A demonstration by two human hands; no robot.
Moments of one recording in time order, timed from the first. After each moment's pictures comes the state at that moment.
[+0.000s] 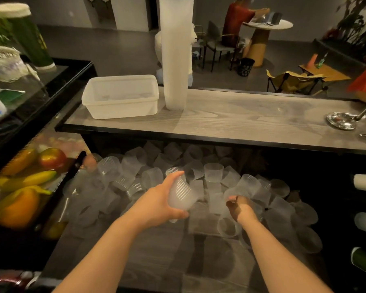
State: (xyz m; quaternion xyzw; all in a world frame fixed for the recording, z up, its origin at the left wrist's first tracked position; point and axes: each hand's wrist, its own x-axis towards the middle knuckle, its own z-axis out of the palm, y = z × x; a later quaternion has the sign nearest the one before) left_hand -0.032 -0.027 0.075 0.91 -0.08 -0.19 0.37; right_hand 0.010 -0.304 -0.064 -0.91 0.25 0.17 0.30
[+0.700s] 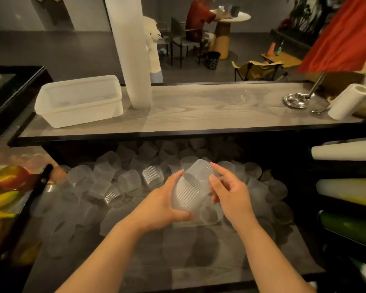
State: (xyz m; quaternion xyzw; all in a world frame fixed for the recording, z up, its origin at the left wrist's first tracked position) left_hand -0.034 -0.079 0.070 0.88 -0.17 -0.22 0.40; right_hand -0.072 -0.279 0.070 -0.74 0.10 -0.09 0.66
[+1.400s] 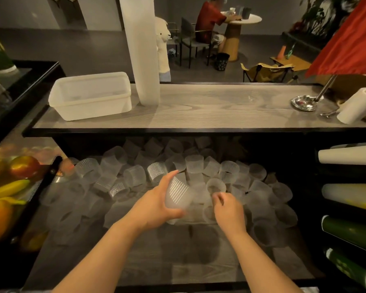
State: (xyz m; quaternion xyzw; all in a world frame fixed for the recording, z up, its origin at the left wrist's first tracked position) left_hand -0.046 -0.065 0.058 0.89 -0.13 -0.19 0.38; right_hand -0.081 -0.284 0.005 -0.91 0.17 -0.02 0.38
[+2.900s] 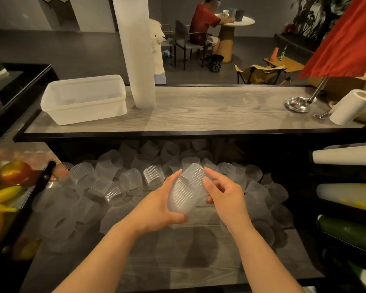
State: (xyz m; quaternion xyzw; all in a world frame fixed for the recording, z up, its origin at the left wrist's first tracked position) left_hand -0.041 -0.072 0.069 0.87 -0.16 -0.23 0.40; right_hand -0.076 -0.267 0.077 -0.75 0.13 -0.06 0.64
